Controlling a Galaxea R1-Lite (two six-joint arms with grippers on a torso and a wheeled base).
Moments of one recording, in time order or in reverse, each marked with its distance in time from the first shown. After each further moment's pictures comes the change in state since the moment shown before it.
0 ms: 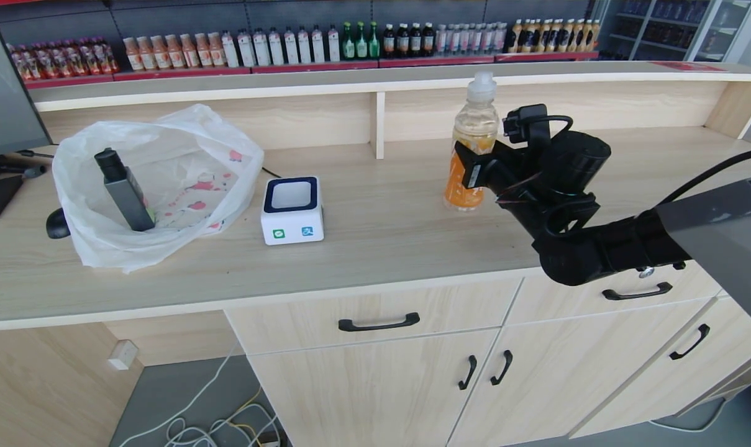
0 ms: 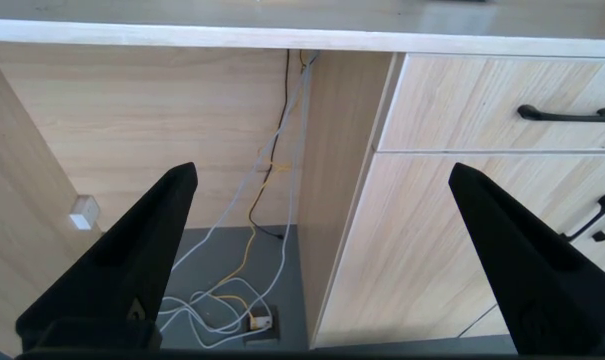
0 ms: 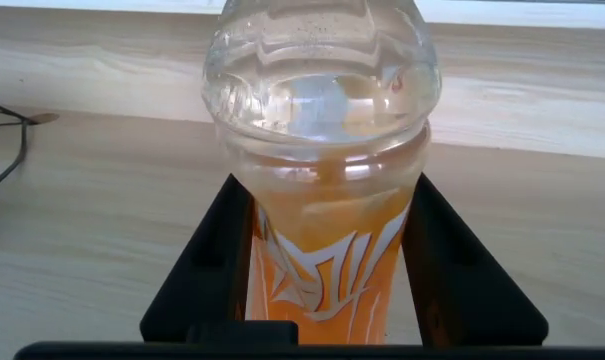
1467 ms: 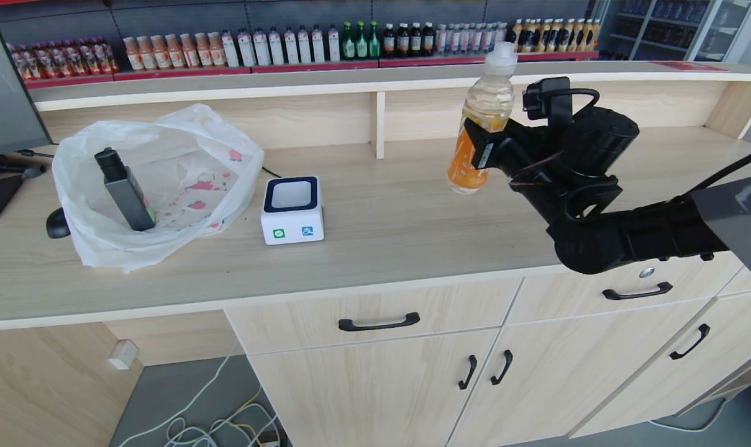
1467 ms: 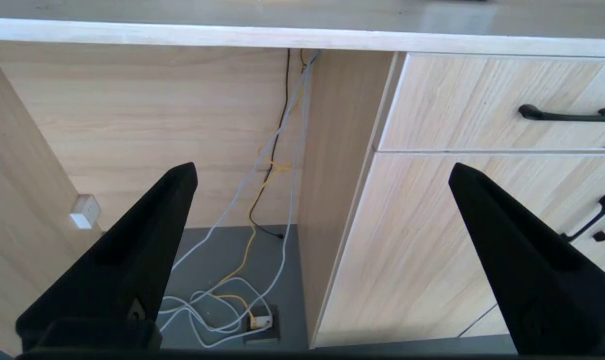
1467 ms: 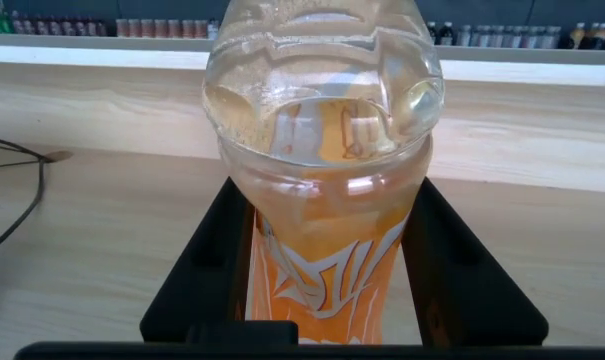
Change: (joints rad) left arm 0.000 0.000 0.000 0.000 0.000 0.000; right arm -0.003 -0.067 -0.007 0.021 0.004 0.019
